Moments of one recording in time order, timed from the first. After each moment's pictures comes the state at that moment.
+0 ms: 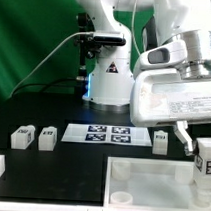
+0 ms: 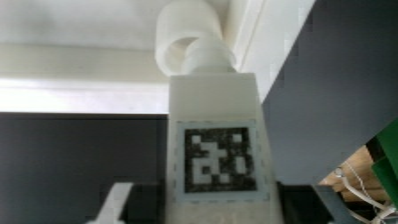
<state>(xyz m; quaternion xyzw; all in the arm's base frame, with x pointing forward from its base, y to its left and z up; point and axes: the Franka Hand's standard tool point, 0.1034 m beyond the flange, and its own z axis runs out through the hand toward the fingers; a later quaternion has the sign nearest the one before) 0.615 0.120 0.100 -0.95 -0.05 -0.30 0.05</state>
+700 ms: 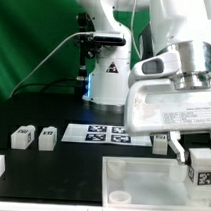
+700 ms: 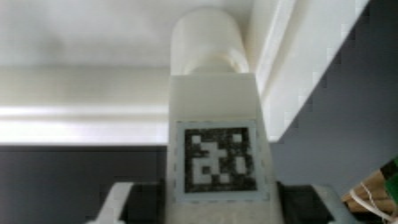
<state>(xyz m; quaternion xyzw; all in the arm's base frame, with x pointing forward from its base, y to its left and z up) 0.612 0.116 0.078 -0.95 -0.05 -0.29 0.04</state>
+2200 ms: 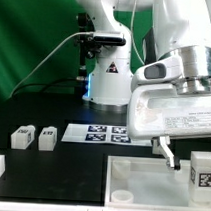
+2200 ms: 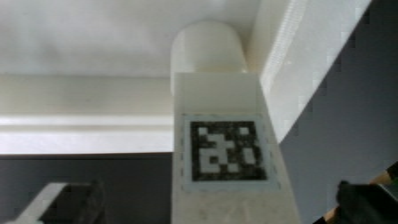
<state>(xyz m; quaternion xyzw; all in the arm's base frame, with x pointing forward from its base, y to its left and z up) 0.614 0.116 0.077 -0.95 -0.04 -0.29 0.04</state>
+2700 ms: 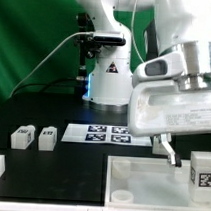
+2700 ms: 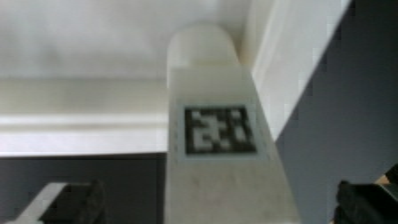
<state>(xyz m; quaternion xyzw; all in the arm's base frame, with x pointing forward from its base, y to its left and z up) 0.617 0.118 0.084 -0.97 -0.03 -0.25 0.05</state>
